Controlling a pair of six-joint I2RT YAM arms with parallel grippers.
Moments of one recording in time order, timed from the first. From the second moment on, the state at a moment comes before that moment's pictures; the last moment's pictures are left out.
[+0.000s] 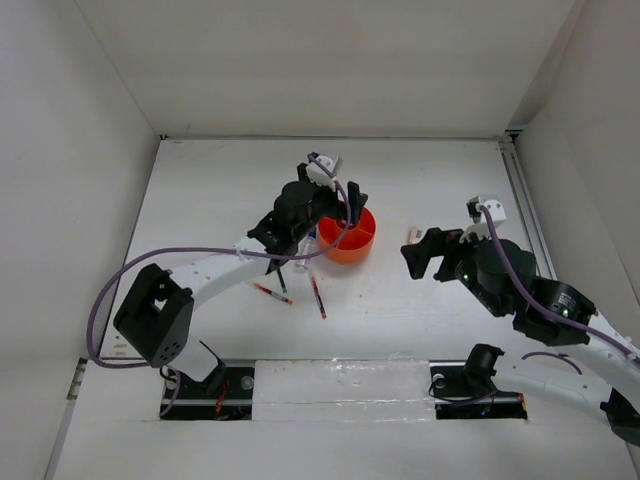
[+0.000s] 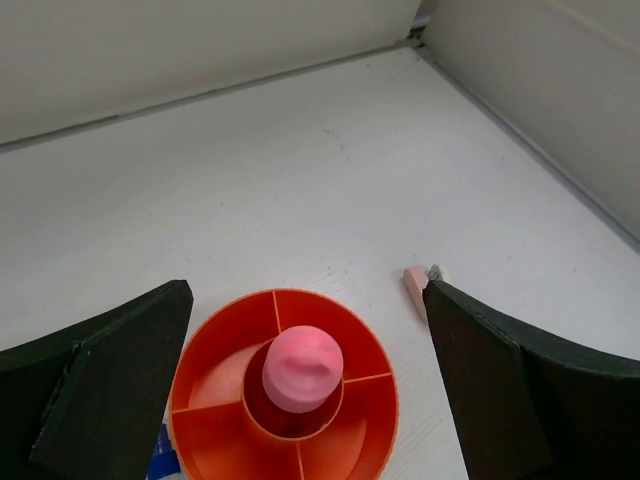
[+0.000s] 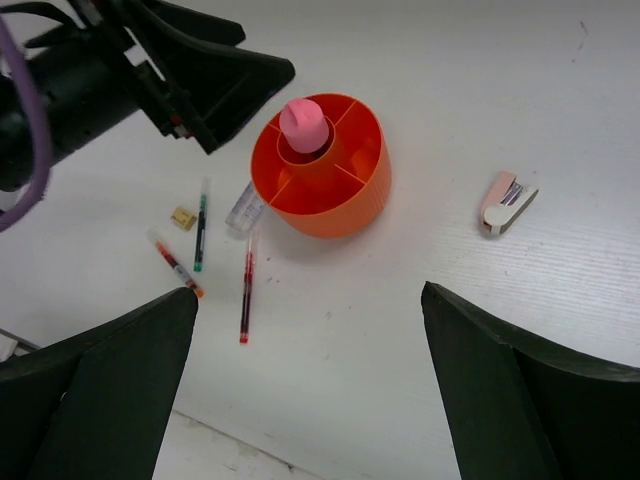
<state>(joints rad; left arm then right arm) -0.73 1.52 0.99 0.41 -0.07 -0.20 0.98 0.71 1.06 -0.70 0.55 0.51</state>
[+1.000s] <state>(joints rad) -0.62 1.33 0.97 -0.35 -0.46 -0.74 0.98 0.75 1.06 -0.67 0.52 0.48</state>
